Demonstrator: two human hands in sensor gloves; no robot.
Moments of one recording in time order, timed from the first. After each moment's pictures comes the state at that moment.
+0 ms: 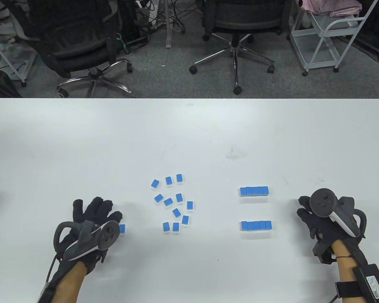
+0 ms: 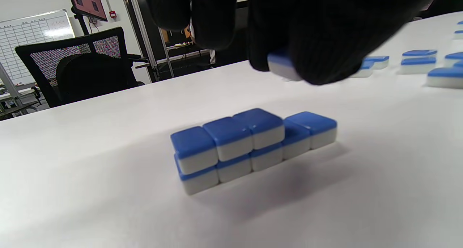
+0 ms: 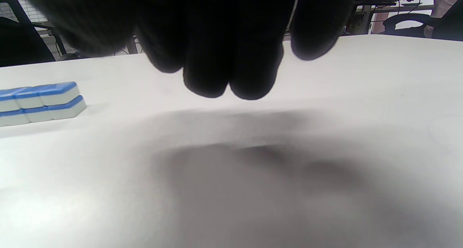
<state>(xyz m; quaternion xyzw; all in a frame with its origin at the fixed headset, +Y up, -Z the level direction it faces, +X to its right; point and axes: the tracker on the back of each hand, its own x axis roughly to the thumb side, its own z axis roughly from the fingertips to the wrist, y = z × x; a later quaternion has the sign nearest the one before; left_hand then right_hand) -0.271 -0.714 -0.184 -0.04 -0.14 -0.12 0.98 0.320 -0.725 -0.220 -0.10 0.10 0.99 0.07</state>
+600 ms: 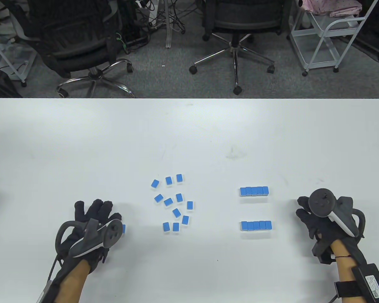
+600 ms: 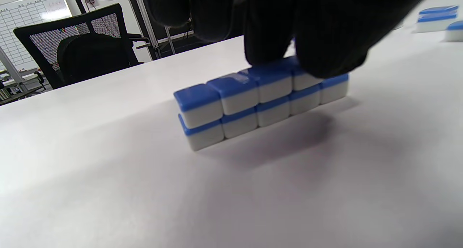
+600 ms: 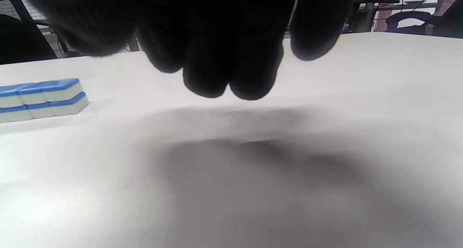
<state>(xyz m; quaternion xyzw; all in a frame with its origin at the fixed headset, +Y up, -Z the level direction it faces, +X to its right) -0.270 -0.729 -0.188 -0.08 -0.12 -0.13 0.98 0.319 -0.726 -0.221 -0.09 0.10 0.99 0.07</state>
